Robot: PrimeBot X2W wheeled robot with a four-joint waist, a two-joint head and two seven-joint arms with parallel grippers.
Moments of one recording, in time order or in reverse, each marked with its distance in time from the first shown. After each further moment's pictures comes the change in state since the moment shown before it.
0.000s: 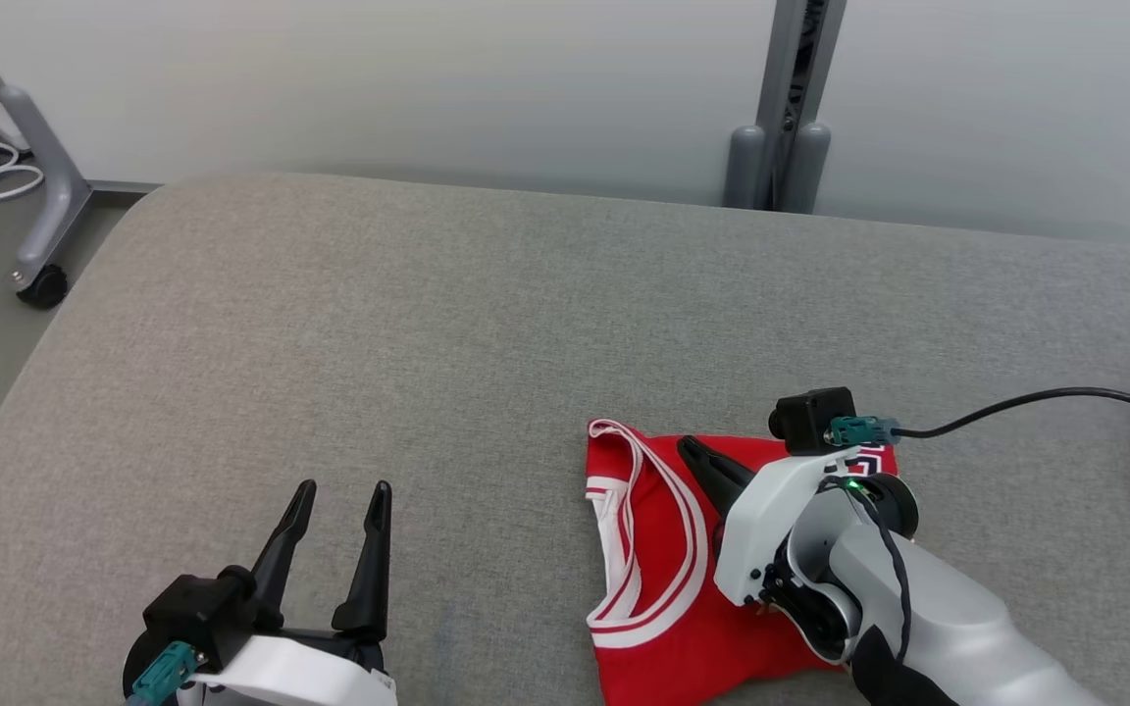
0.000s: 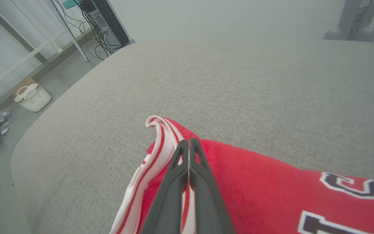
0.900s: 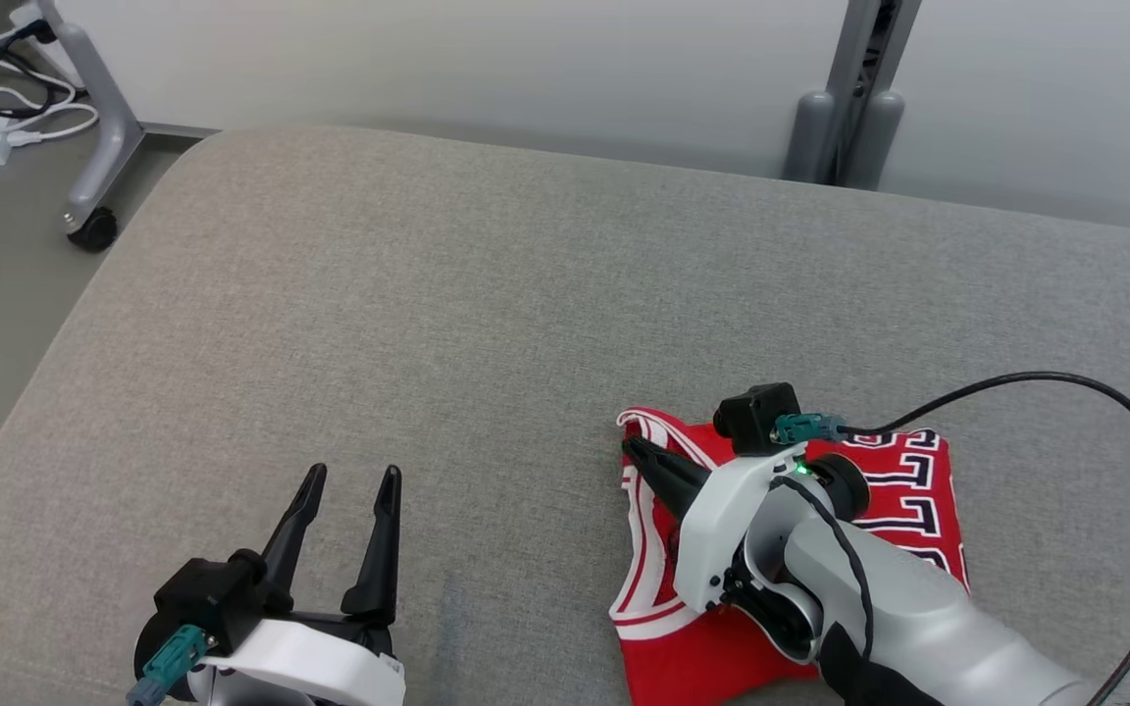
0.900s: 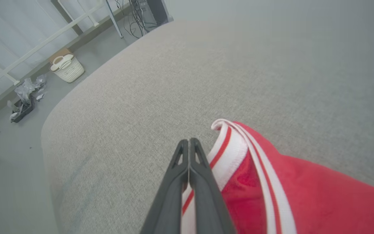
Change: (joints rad) left arm -0.045 -0.018 -0.012 0.045 0.001 -0.017 -0.021; right arm -0.077 0.021 0.227 -0.003 0.109 0.000 -0.054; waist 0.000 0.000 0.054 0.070
